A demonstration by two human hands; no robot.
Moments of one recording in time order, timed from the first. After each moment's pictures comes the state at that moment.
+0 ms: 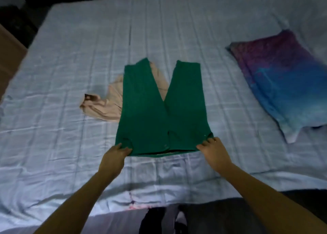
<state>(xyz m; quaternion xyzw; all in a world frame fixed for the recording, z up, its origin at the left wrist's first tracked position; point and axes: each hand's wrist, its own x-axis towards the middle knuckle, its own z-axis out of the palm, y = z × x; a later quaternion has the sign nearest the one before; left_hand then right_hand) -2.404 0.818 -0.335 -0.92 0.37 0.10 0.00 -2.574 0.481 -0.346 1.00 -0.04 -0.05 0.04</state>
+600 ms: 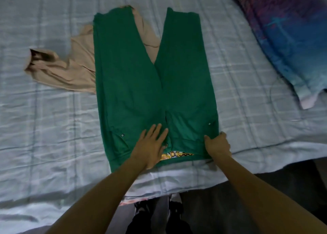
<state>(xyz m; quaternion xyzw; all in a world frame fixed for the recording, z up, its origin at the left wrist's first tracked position) -2.460 0.731 -0.482 -0.83 0.49 0.26 -0.03 -2.595 0.528 -0.481 0.66 -0.66 -0.09 -0.35</state>
